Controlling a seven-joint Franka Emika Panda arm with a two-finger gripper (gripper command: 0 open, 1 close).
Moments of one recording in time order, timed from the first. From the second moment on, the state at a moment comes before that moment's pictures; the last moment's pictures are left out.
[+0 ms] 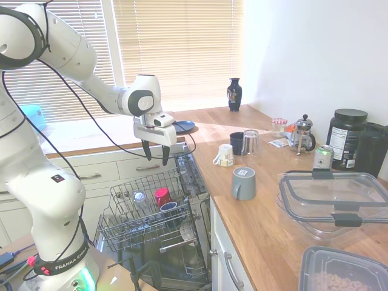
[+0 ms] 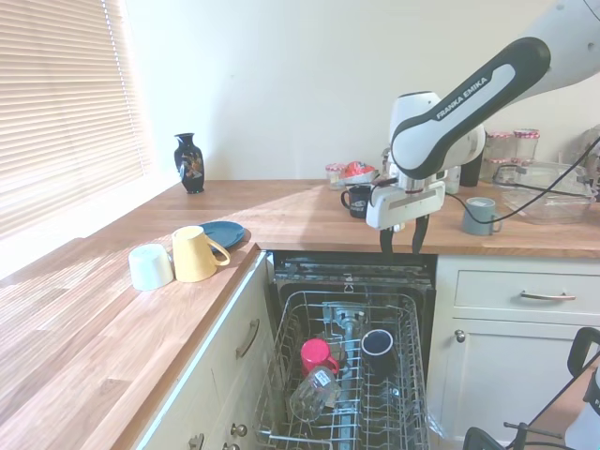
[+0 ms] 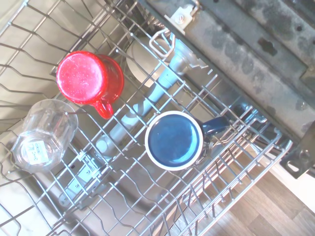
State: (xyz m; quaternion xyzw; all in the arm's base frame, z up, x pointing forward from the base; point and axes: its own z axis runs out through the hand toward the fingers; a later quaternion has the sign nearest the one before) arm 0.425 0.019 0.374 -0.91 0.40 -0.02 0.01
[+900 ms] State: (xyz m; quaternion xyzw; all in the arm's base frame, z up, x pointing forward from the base) arm 0.443 0.101 0.253 -0.96 0.28 -0.02 -0.04
